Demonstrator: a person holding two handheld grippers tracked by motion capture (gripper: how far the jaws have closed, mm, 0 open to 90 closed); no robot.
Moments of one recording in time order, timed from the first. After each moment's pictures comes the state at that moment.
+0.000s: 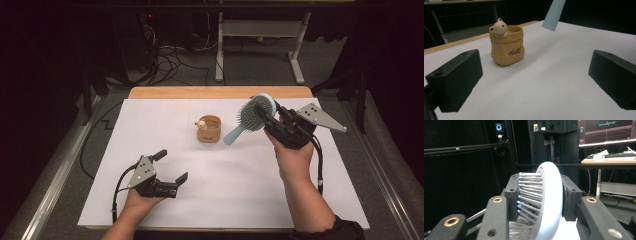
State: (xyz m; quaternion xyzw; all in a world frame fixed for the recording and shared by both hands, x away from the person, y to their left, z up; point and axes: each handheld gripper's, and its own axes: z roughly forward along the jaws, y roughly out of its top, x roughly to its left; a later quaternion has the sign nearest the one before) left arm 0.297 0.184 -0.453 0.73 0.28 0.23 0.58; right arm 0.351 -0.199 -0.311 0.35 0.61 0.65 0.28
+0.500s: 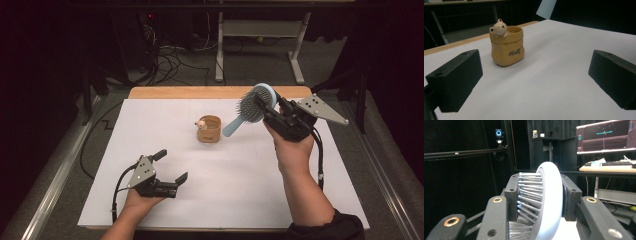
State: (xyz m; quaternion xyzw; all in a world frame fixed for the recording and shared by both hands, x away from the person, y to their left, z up) left arm 0.297 0.185 -0.452 0.73 0.28 0.23 0.58; right arm 0.355 -0.193 -0.291 0.34 0.60 0.66 0.30
